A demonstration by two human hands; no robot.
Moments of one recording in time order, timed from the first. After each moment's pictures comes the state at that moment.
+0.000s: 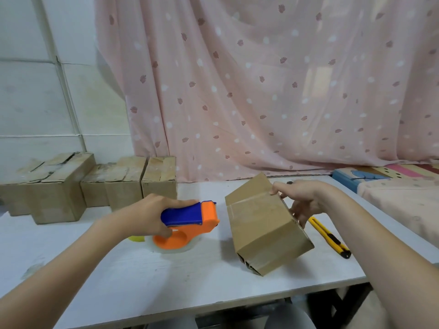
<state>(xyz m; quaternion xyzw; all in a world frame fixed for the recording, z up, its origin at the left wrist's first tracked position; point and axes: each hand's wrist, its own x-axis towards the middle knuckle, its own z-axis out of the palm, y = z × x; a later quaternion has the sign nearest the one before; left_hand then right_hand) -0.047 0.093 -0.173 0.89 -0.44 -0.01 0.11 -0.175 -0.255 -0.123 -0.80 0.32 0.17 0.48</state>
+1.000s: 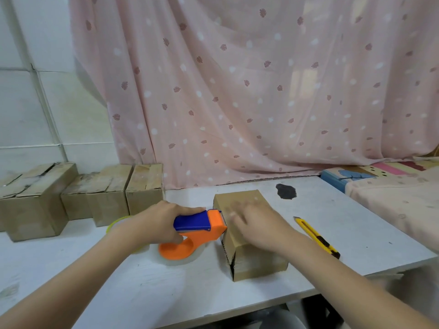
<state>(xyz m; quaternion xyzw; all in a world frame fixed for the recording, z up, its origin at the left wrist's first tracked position) -0.064 0.037 -0.163 0.89 -0.44 -0.01 0.06 -0.185 -0.189 -0.179 -0.99 0.06 -0.09 0.11</state>
